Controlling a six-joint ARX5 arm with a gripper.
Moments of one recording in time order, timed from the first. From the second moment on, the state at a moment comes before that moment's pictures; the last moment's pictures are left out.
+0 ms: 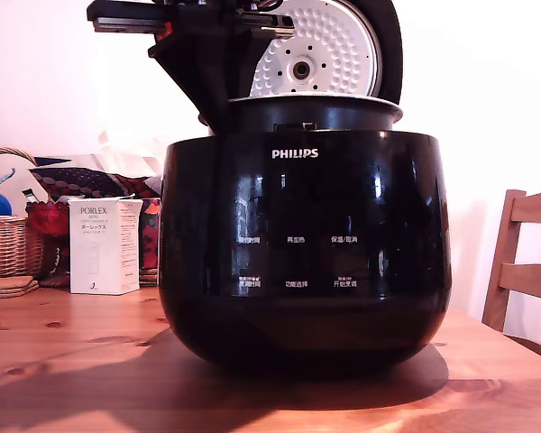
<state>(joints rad) -0.82 1.78 1.76 -1.25 -0.03 1.55</state>
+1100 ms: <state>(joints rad) -0.83 1.78 1.76 -1.27 -0.01 1.55</state>
